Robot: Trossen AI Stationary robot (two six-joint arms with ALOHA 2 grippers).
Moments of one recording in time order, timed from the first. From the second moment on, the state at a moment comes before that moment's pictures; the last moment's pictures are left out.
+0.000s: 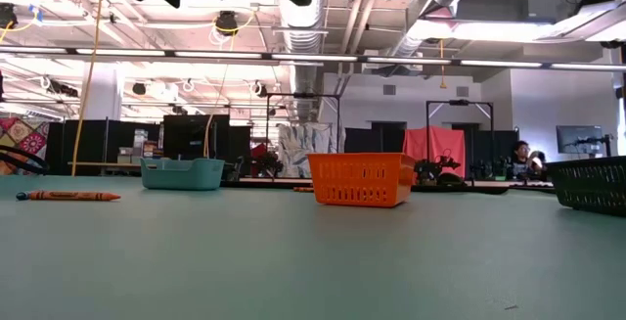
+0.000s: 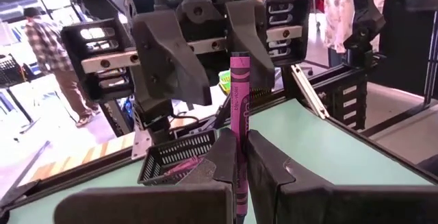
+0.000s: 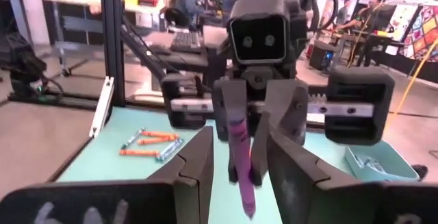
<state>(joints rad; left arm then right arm) -0.12 1.56 0.83 0.79 0.13 0.25 0.42 1.35 0.77 0.55 0.46 -0.11</state>
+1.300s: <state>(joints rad) -0.15 1.56 0.83 0.76 0.11 0.31 0.44 1.43 0.84 0.46 0.47 -0.18</state>
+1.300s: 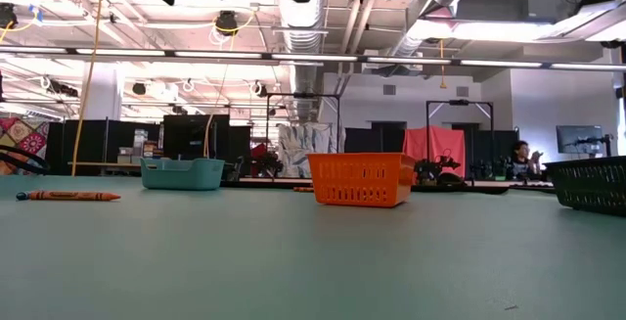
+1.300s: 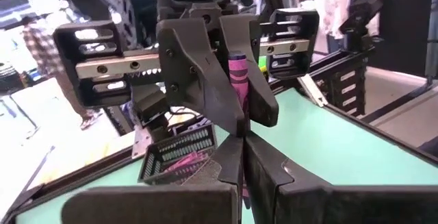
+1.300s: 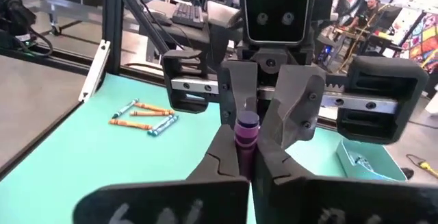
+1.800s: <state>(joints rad) -0.17 1.58 0.83 0.42 0.01 0.27 0.45 1.18 0.84 -0.67 0.70 0.76</state>
